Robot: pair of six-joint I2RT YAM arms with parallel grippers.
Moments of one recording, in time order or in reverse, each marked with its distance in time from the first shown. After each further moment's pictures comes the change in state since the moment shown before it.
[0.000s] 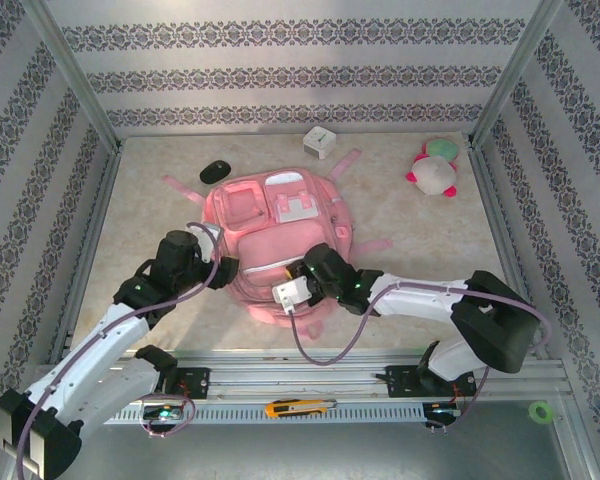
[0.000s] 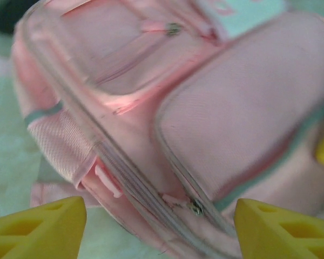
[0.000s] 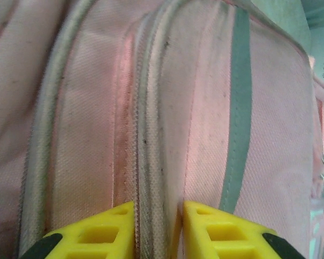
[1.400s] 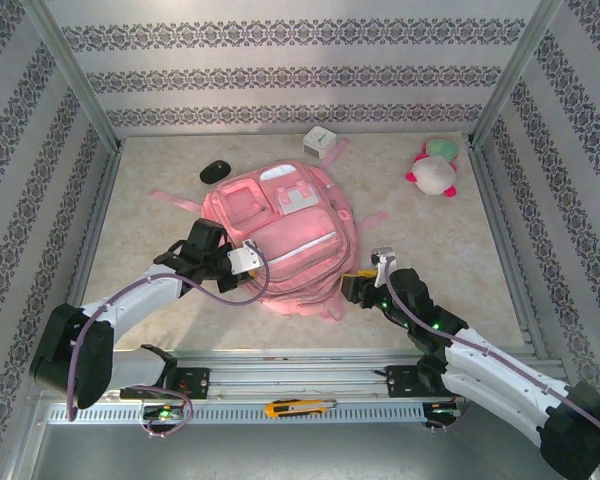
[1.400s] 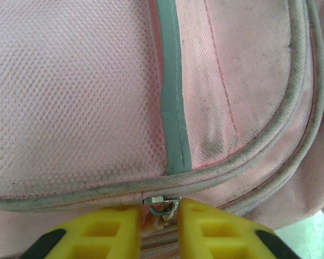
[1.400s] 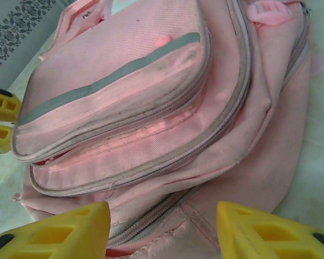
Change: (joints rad) left arm 0.038 0.443 0.014 0.180 0.351 0.791; right arm -0.229 -0.765 -0.460 -0.084 0.002 1.728
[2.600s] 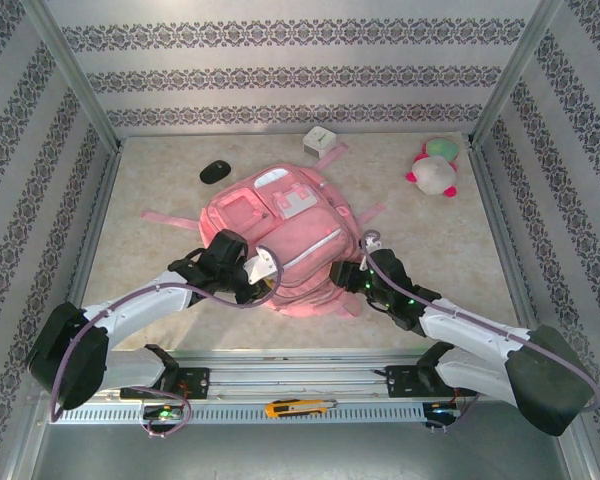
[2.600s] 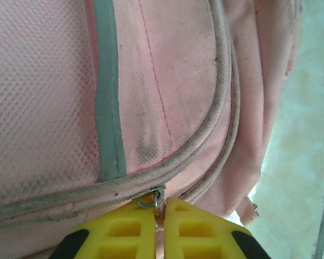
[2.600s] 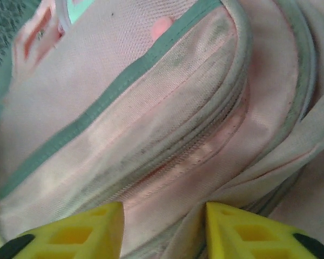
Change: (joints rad) left arm -0.207 -0.008 0.012 -0.035 -0.015 -0.418; right arm -0.005 0.373 0.151 0.128 -0.044 0.225
